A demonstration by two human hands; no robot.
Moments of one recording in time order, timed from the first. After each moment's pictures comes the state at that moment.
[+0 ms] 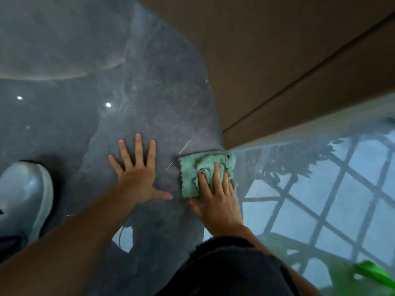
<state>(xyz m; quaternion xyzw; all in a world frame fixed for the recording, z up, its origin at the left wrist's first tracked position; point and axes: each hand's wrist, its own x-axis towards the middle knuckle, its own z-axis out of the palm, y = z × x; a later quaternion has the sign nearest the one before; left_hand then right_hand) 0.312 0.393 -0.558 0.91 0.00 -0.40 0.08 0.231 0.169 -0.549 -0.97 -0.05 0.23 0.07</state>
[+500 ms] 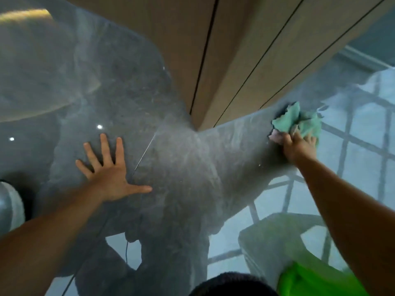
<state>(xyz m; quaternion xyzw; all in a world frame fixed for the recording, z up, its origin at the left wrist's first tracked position) 0.308 0.388 -0.568 0.93 -0.01 -0.36 0.05 0.278 -0.096 -0.561 -0.89 0.39 0.19 0.12</state>
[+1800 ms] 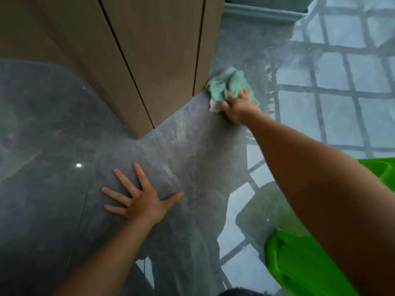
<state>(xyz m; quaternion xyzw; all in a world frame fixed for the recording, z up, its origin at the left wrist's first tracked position) 0.232 0.221 -0.576 0.93 0.03 -0.35 0.11 0.304 -0.122 -0.565 -0.93 0.28 0.18 0.14</state>
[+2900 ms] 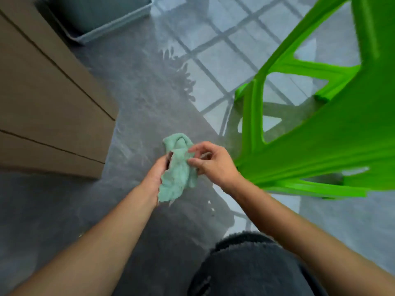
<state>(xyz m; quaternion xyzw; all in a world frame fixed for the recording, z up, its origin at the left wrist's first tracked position) 0.209 0.108 -0.425 0.49 0.09 -0.73 0.46 0.076 0.056 -0.415 -0.57 0.54 -0.15 0.60</state>
